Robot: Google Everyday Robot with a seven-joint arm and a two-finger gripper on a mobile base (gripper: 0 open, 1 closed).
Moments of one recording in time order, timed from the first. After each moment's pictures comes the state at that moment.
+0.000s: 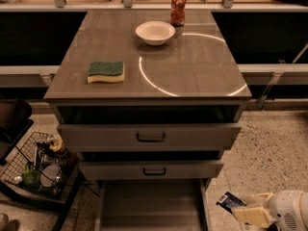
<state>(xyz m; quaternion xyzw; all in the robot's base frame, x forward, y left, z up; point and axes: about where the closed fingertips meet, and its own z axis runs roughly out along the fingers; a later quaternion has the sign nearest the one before) 0.334 -0.253 0.632 -0.25 0.90 0.26 0.26</state>
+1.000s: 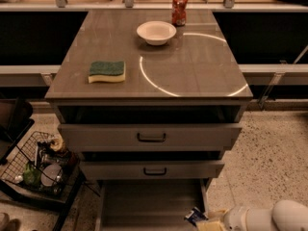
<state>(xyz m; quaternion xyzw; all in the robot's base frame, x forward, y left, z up) 0.341 -0.183 0.494 -0.26 0.88 0.31 0.24</state>
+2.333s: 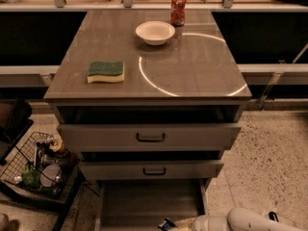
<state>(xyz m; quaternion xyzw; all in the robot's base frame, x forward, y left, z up) 0.352 -0.093 0.335 -0.24 0.86 0.41 0.20</state>
